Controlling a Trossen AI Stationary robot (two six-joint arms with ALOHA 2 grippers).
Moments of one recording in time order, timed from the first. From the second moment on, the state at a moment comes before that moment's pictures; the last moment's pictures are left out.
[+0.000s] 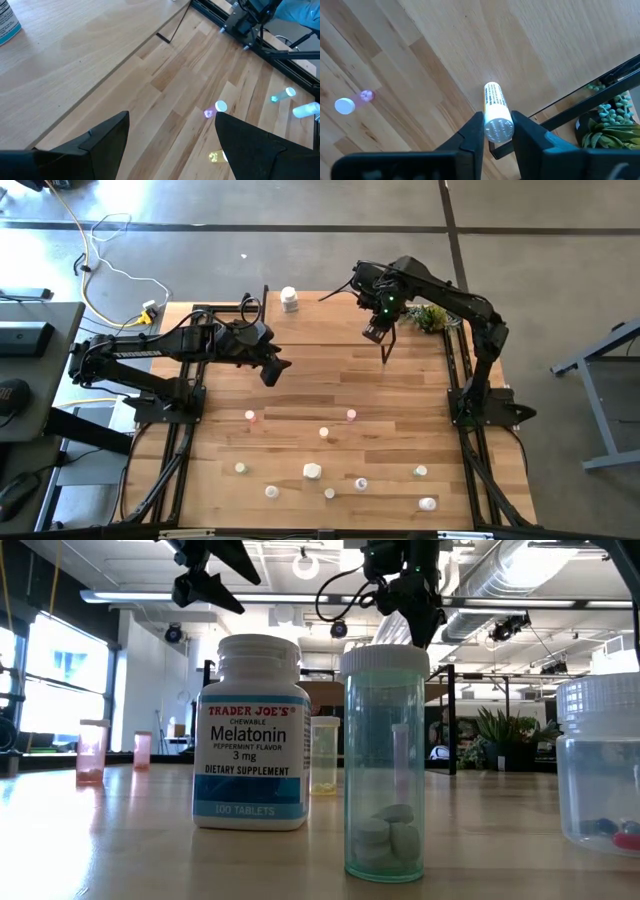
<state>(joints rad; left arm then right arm) 0.25 1.14 1.07 -0.62 -0.15 -0.52 -0.52 1.85 1.95 -1.57 0.01 0.02</state>
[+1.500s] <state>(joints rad) 0.02 1.10 1.07 -0.94 -0.16 -0.53 -0.52 1.85 2.34 -1.57 0.06 -0.07</state>
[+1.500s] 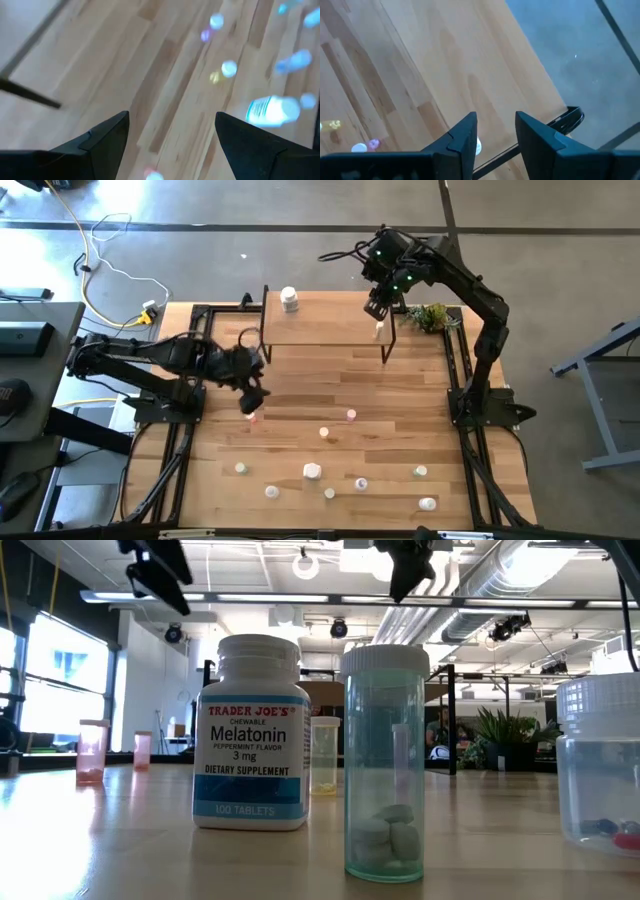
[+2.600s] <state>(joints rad) -0.30 1.11 0.69 -0.86 -0.28 -0.85 -0.53 1.82 2.34 -1.55 0.07 -0.04</state>
